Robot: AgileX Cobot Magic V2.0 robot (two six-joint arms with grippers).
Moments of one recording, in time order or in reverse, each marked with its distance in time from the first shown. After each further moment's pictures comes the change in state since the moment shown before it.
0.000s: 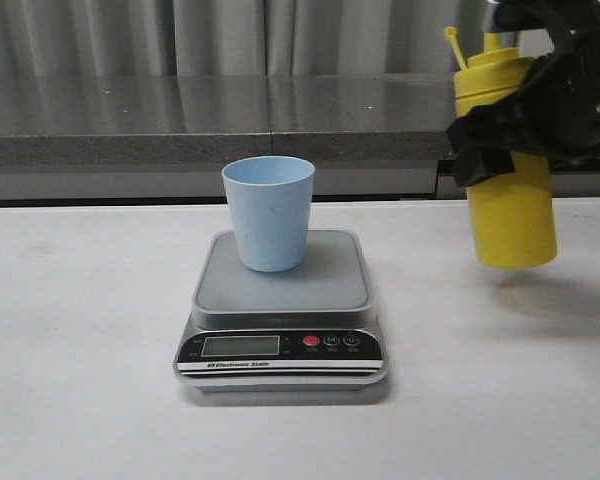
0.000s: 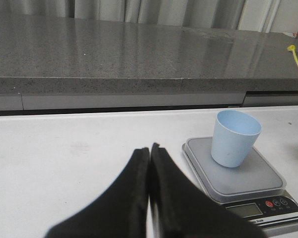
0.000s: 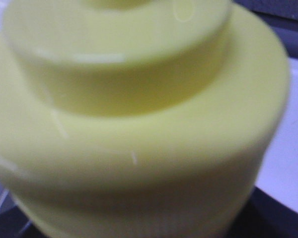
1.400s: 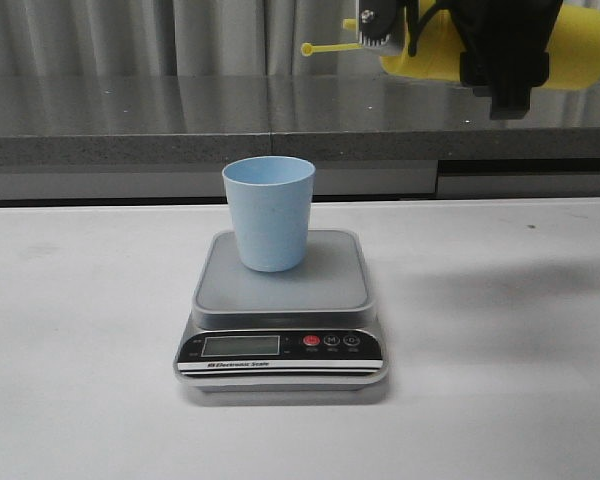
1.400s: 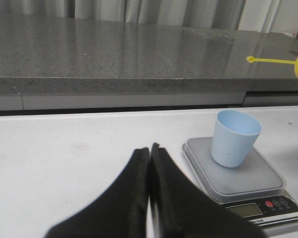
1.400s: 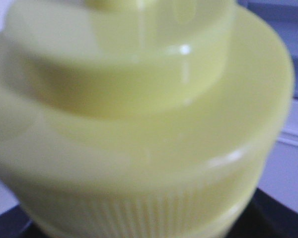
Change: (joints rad) left arm 0.000 0.000 0.000 0.000 0.000 0.000; right arm 0.397 0.000 -0.245 -1.123 0.735 -0.052
